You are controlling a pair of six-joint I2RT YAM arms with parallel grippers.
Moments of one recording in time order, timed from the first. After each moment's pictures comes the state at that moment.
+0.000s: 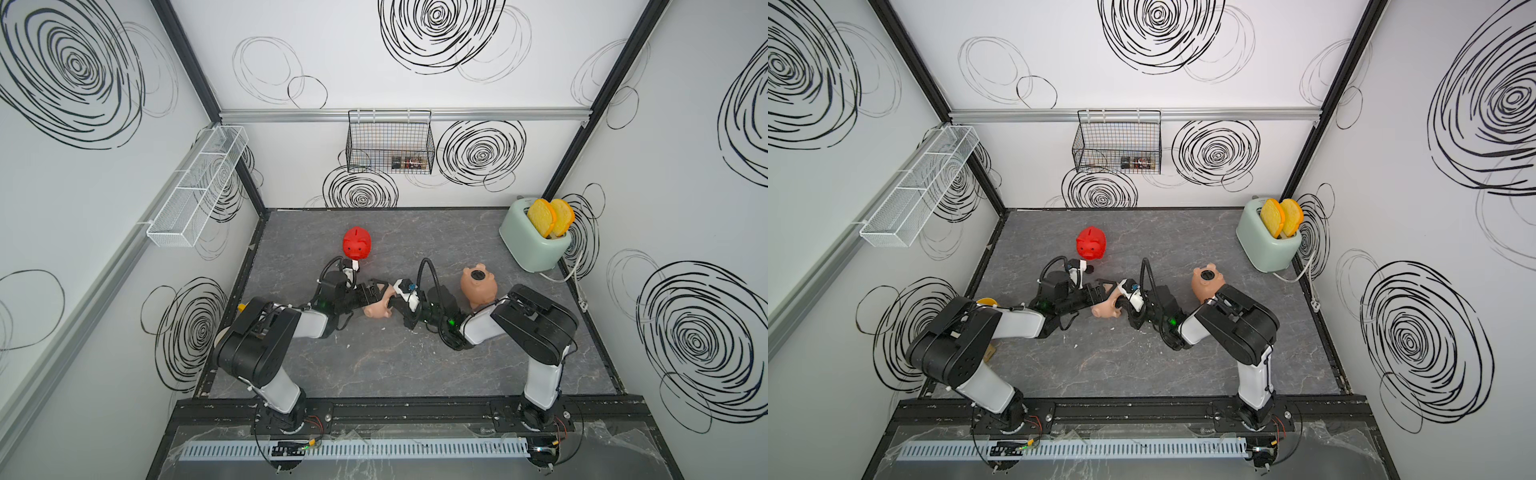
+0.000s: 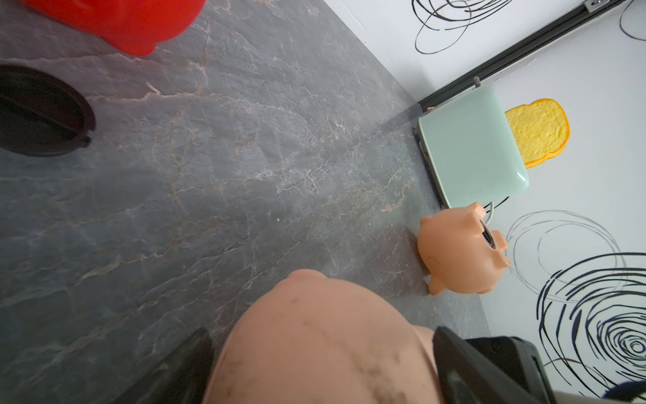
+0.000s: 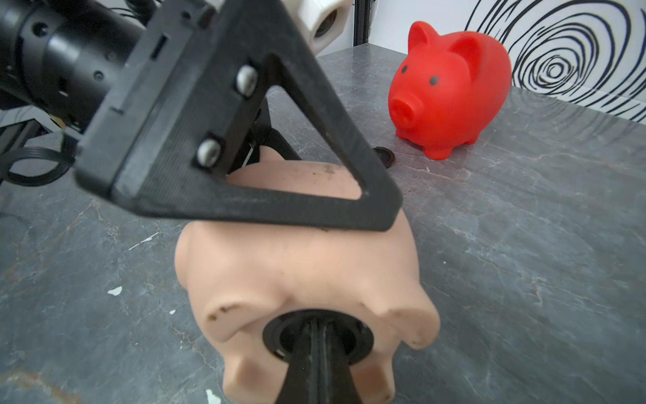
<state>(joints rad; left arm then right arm) -0.34 1.64 0.50 0.62 0.44 -0.72 0.83 1.88 0.63 0.93 -0.22 -0.04</state>
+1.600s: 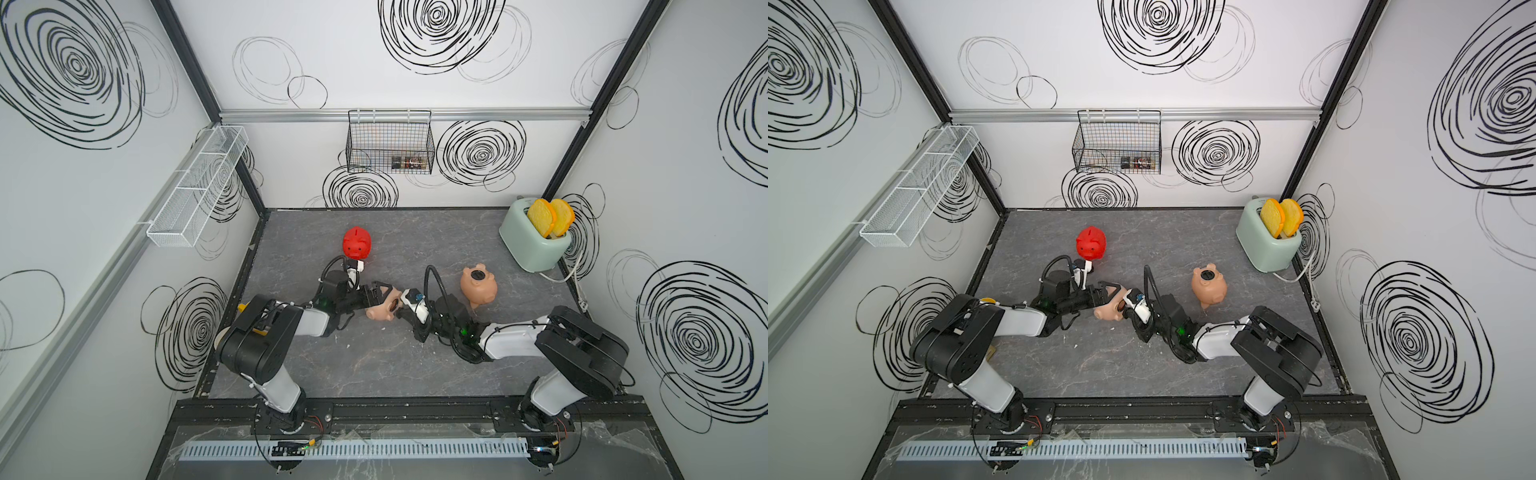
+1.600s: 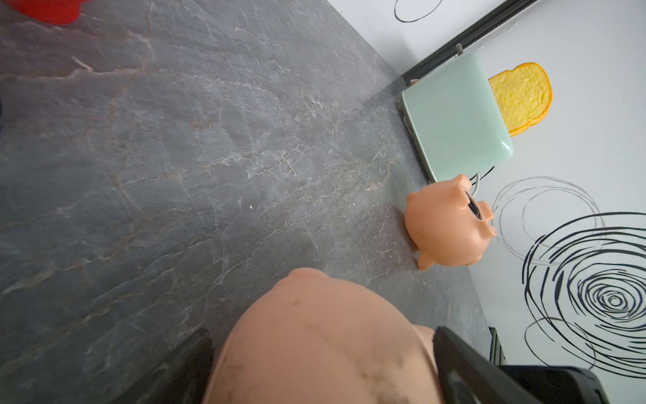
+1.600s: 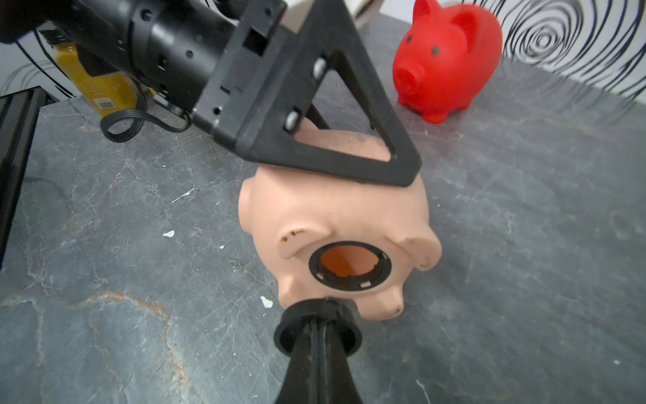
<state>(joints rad) -0.34 1.66 0.51 0.62 0.51 -0.67 0.90 1.58 0.52 0.58 -0.14 0.05</state>
